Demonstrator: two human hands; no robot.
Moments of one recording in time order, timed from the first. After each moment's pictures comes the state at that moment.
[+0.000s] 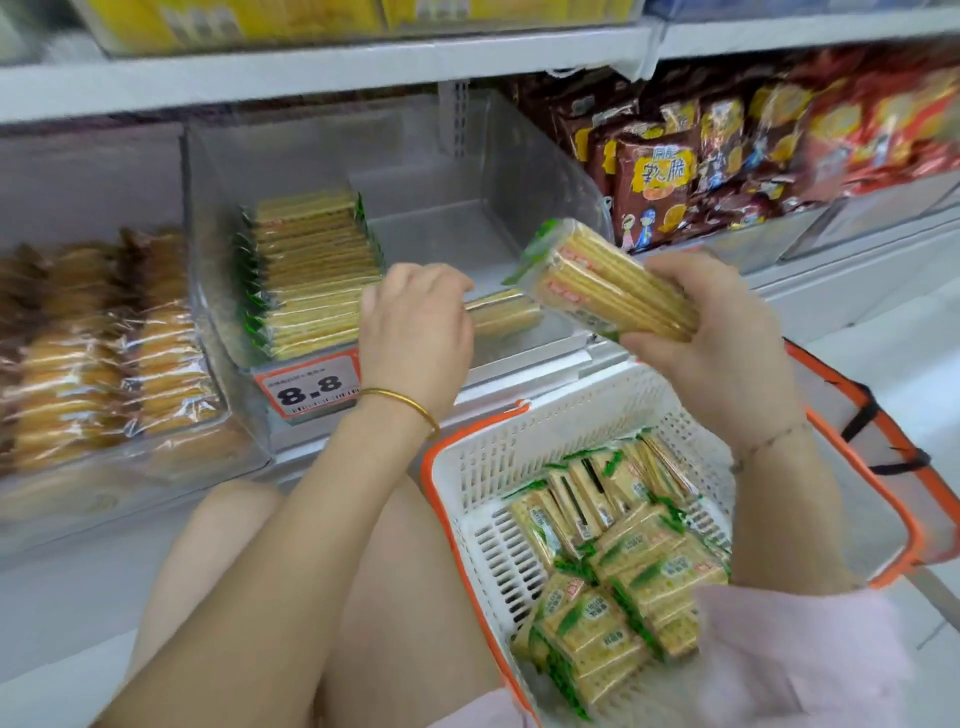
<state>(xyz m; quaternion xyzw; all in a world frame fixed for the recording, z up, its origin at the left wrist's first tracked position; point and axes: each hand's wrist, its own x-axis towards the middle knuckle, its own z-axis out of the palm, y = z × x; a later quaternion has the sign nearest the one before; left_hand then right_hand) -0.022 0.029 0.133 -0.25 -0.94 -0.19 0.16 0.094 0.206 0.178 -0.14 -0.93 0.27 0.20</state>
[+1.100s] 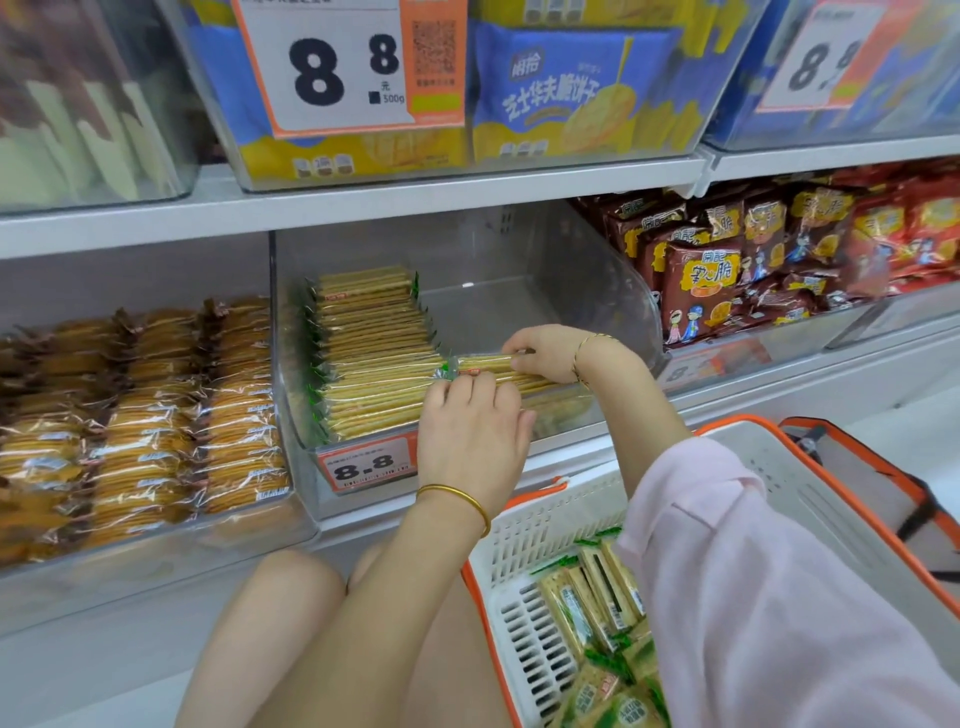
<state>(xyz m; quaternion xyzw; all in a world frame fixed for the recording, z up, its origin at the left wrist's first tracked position) -0.032 0.032 0.104 -0.26 -0.95 -0.05 0.18 -0.102 0.182 0.136 -0.01 -0.97 0.16 -0.19</state>
